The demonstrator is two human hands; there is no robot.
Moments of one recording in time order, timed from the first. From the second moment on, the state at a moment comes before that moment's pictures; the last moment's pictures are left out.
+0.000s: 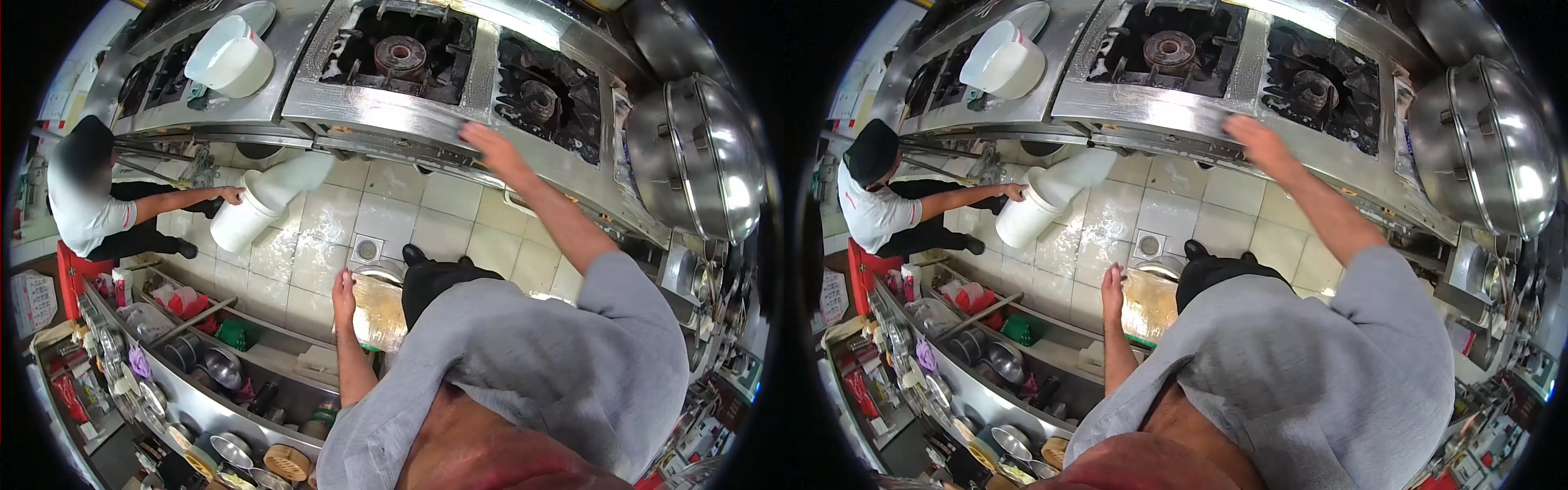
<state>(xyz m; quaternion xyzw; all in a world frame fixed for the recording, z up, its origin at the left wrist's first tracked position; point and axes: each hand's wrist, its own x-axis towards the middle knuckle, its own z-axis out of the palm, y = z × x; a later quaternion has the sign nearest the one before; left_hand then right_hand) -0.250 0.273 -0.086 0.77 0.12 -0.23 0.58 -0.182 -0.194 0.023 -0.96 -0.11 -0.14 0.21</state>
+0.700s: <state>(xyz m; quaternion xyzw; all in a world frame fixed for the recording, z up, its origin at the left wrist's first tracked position) -0.490 0.220 -0.109 0.77 0.27 -0.20 0.54 -0.155 -0.209 -0.017 -0.93 -0.23 -0.22 0.16</state>
